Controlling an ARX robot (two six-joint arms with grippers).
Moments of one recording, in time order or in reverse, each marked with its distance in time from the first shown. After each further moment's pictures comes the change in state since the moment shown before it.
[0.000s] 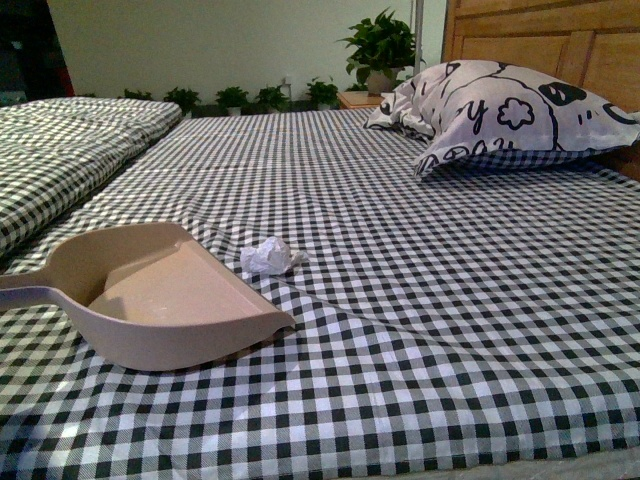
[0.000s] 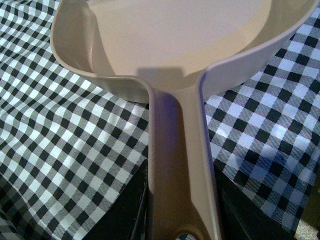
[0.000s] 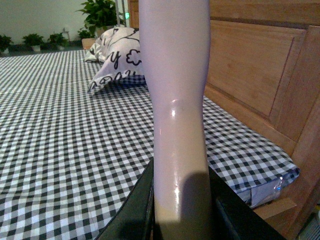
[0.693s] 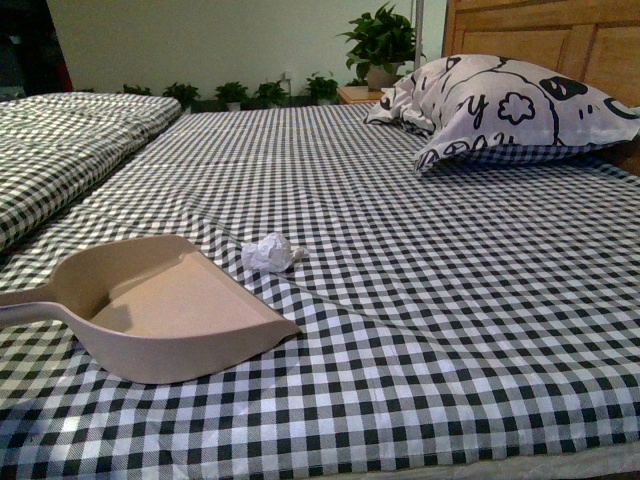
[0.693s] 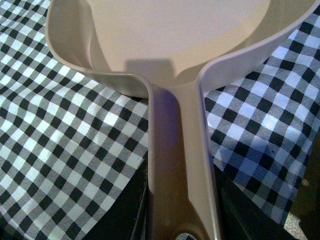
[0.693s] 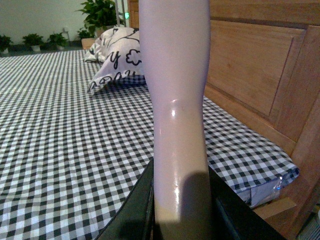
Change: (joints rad) left arm -0.005 0.032 0.006 -0.047 -0.023 0.010; right arm 0.000 0.000 0.000 0.000 0.000 0.000
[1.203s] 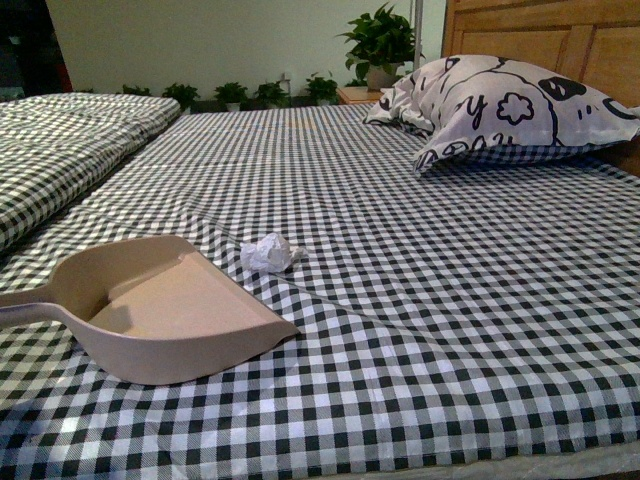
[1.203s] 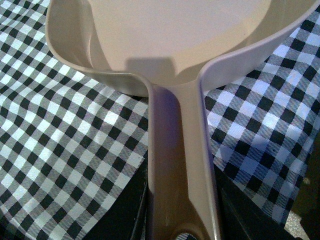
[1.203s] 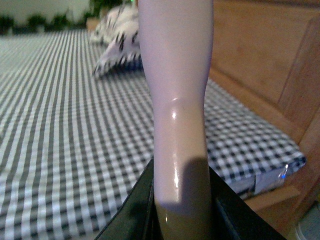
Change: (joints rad) left arm 0.000 0.000 0.000 0.000 -0.006 0.004; right arm -0.034 0.071 0.122 -0.343 -0.134 0.175
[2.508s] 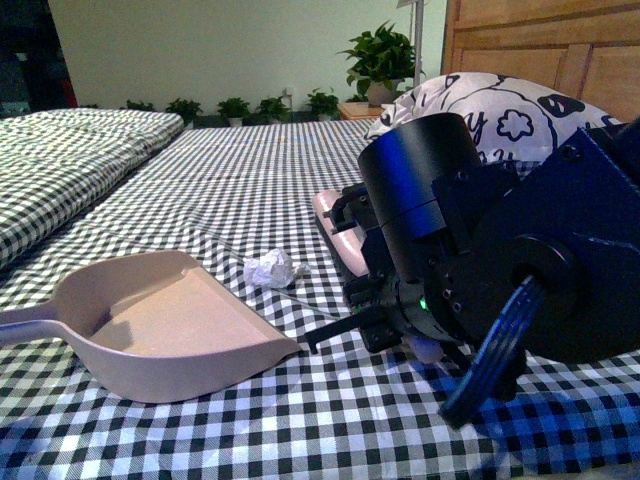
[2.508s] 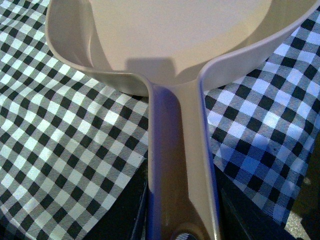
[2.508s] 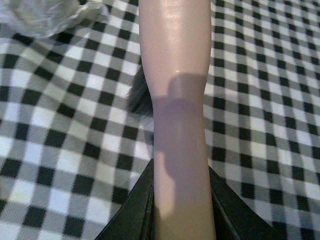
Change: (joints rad) left arm -0.001 0.000 0.000 0.000 0.000 0.002; right arm -0.103 1.619 0.797 0.517 -0.456 -0.240
